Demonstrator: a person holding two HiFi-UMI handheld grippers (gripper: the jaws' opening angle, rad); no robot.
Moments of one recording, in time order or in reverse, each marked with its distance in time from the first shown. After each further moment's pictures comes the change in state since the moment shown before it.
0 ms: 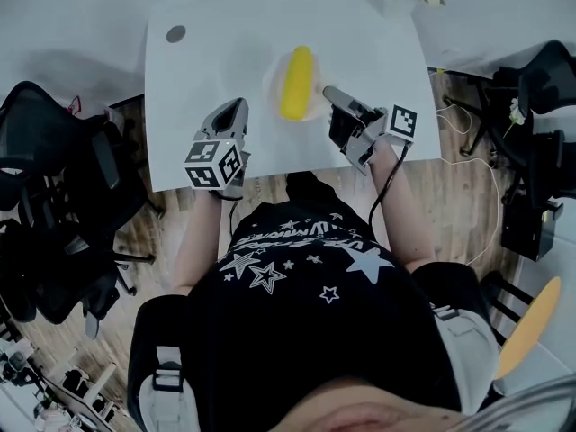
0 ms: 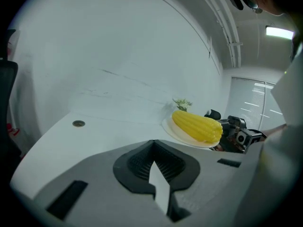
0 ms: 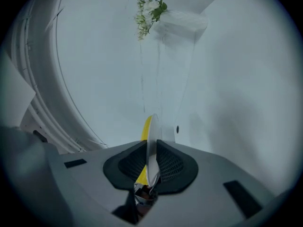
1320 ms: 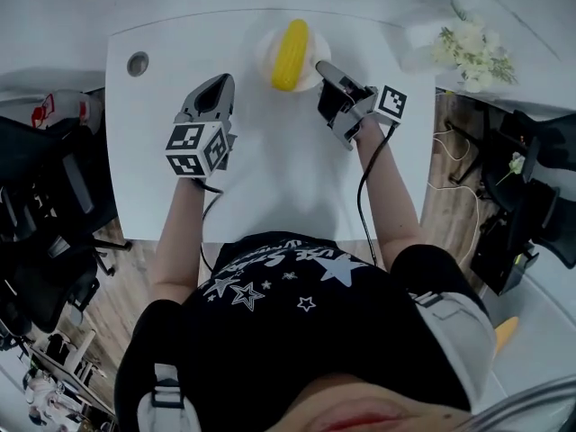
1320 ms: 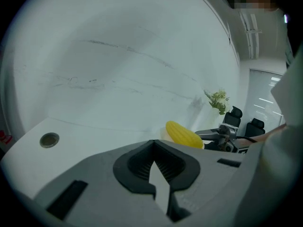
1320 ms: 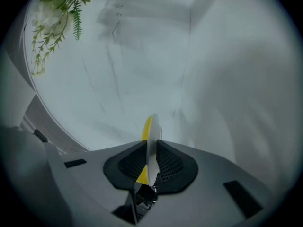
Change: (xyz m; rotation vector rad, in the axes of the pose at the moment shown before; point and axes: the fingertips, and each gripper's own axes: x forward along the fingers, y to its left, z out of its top) left arm 0.245 0.091 0.057 -0.015 0.057 0.124; right arm 0.134 -0.150 0.247 0.064 0.048 -0.020
